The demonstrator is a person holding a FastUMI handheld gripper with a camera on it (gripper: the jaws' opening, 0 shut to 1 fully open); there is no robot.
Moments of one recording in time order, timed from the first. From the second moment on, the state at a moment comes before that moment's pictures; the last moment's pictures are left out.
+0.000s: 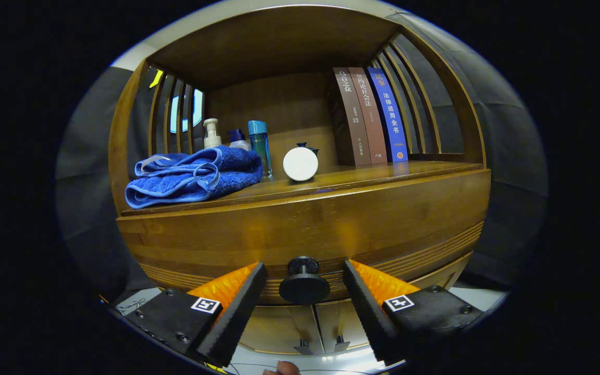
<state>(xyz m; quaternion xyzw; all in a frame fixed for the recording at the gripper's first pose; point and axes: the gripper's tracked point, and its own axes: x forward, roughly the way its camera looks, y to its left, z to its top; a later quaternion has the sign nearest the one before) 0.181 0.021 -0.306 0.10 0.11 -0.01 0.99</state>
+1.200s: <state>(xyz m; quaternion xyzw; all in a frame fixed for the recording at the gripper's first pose) 0.053 -0.041 -0.032 0.00 0.03 -0.06 1.00</state>
